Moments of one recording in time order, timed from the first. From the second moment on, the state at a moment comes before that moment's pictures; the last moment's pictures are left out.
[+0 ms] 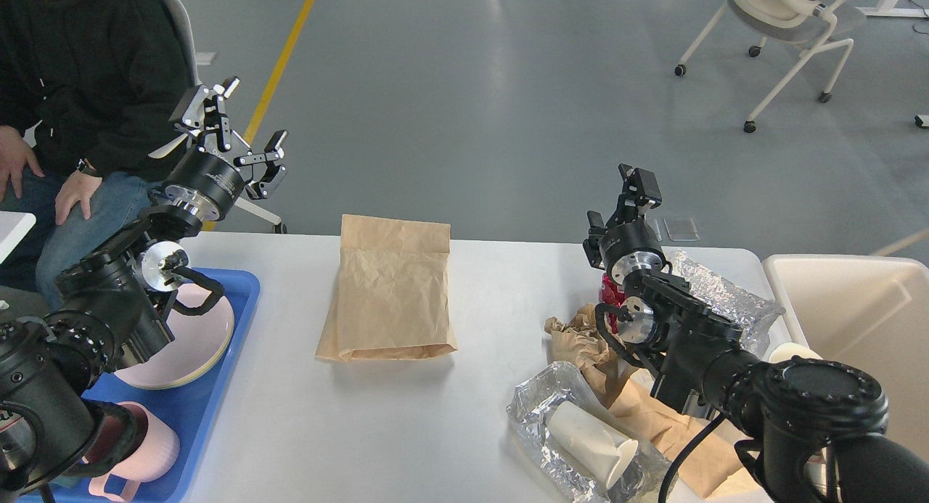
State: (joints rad) left arm -1.02 0.19 -0.36 -0.10 -0.09 -0.64 -0.38; right arm 0.89 0.13 0.05 0.13 0.41 0.04 0.54
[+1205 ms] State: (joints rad) left arm -1.38 0.20 0.66 -0.14 -0.04 -0.82 0.60; right arm 0.89 0.13 0.05 0.13 0.41 0.04 0.54
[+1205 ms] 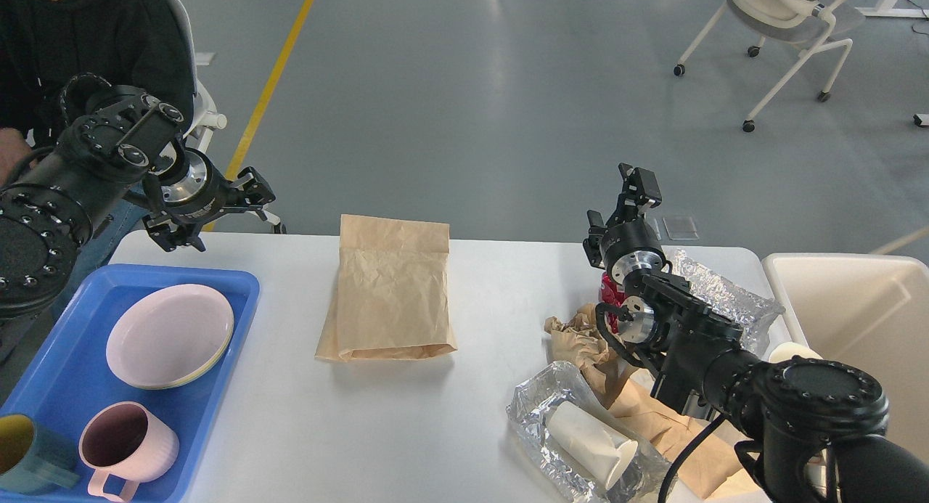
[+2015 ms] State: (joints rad) left arm -1.57 0.10 1.18 -0.46 -0.03 -0.96 0.55; right arm 0.89 0.13 0.05 0.13 0.41 0.04 0.54
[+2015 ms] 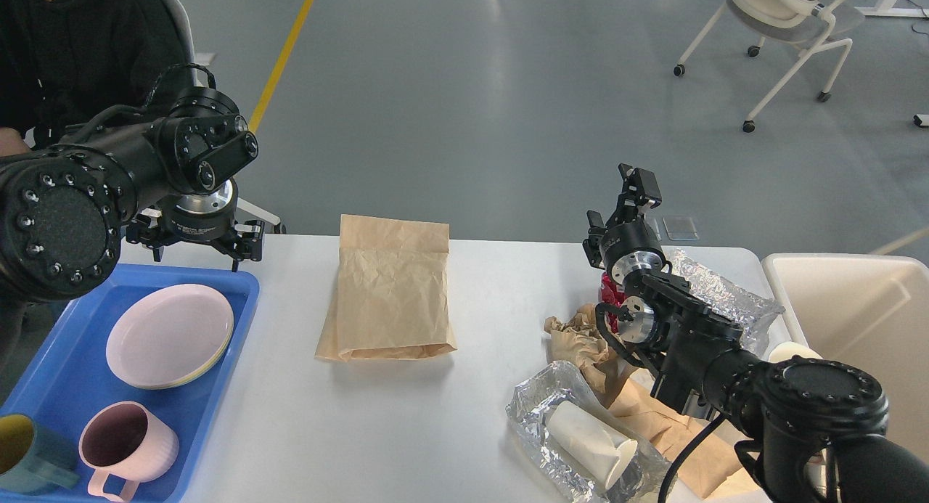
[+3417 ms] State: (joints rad) left arm -1.38 0.01 1.14 -0.43 -0.02 -0.70 0.20; right arm 0.89 0.13 0.05 0.13 0.41 0.04 0.54
